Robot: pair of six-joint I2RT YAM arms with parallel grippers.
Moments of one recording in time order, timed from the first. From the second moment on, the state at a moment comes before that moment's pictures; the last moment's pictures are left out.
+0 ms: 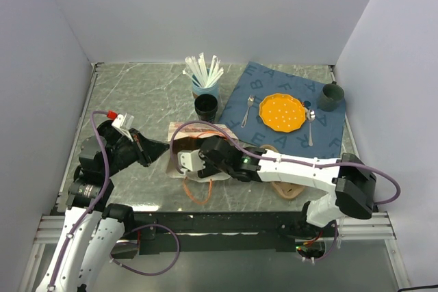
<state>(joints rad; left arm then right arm) -0.17 0.48 0.63 -0.33 0.66 -0.51 1.15 1.46 1.02 -0.30 0.31 -0.84</state>
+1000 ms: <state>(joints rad) -0.17 0.49 0.64 -0.35 0.67 -0.51 1.10 1.55 1.03 -0.20 0.37 -0.78</state>
